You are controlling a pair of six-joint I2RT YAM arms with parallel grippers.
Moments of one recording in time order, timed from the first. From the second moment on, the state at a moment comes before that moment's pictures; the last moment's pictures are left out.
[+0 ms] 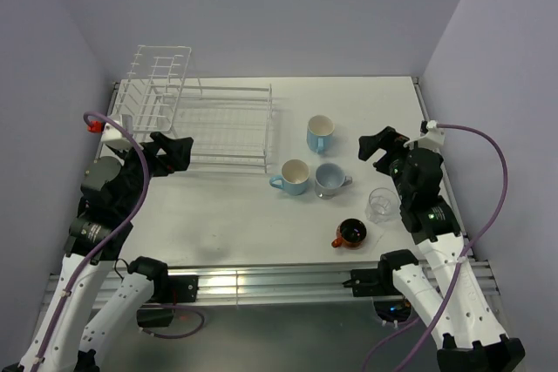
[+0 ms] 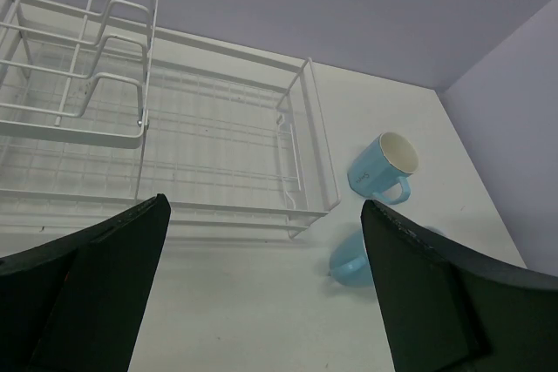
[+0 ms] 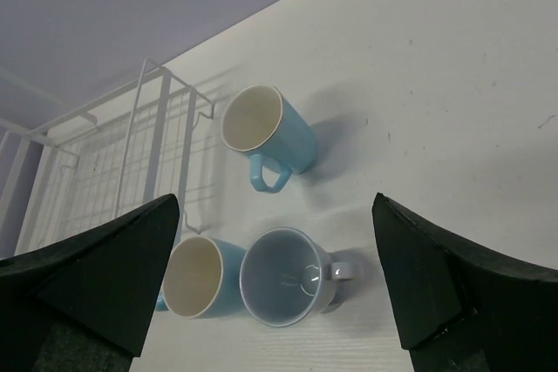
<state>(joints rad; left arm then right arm) -0.30 0.59 0.87 -0.36 -0.04 -0.44 0.17 0.63 0.70 -0.30 0.14 0.56</state>
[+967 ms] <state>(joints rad) -0.30 0.60 0.87 -0.36 -0.03 -0.44 0.51 0.71 0.72 -0.33 0.20 0.52</state>
